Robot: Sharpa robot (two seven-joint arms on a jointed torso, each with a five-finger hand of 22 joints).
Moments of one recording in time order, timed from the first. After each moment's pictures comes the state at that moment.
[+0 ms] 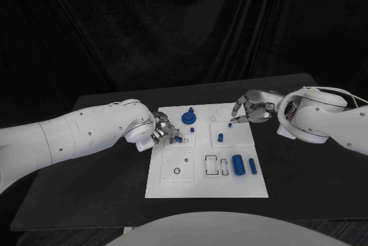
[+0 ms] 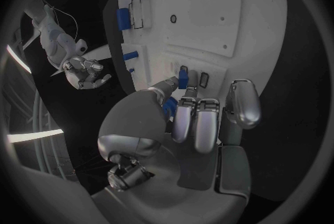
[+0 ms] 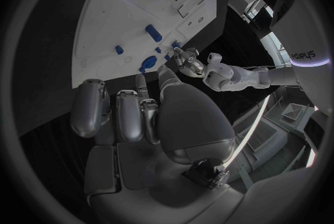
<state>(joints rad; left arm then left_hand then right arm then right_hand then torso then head) 1.24 -0.58 -0.21 1.30 -0.68 0.03 -0.53 1.08 0.06 0.38 0.00 0.21 0.92 0.08 0.25 0.75 1.47 0.00 1.49 1.31 1.47 -0.04 1.56 1.31 0.07 1.30 0.07 1.28 1.31 1.34 -0.98 -0.21 1.64 -1.27 -0.12 -0.16 1.34 0.05 -0.01 0.20 0.25 0.73 0.12 0.43 0.27 1.47 0.03 1.56 1.31 1.46 -0.05 1.37 1.23 0.07 1.46 0.06 1.21 1.31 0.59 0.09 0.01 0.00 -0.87</state>
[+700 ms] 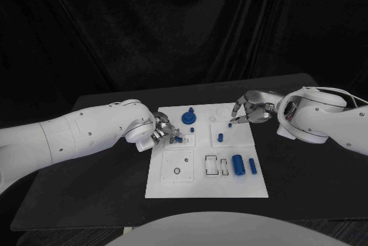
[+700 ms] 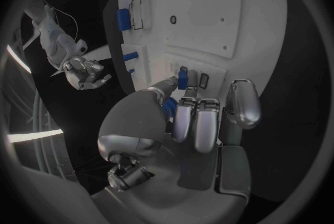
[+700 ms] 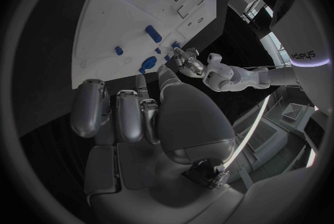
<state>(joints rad) 1.24 -0.58 -0.21 1.30 -0.68 0.03 -0.53 1.08 0.06 0.36 0.01 0.21 0.92 0.08 0.25 0.75 1.46 0.01 1.49 1.31 1.47 -0.04 1.55 1.31 0.07 1.30 0.07 1.28 1.31 1.34 -0.98 -0.21 1.64 -1.27 -0.11 -0.16 1.34 0.05 -0.01 0.20 0.25 0.73 0.12 0.43 0.27 1.47 0.03 1.56 1.31 1.46 -0.05 1.37 1.23 0.07 1.46 0.06 1.21 1.31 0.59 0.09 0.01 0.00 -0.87</state>
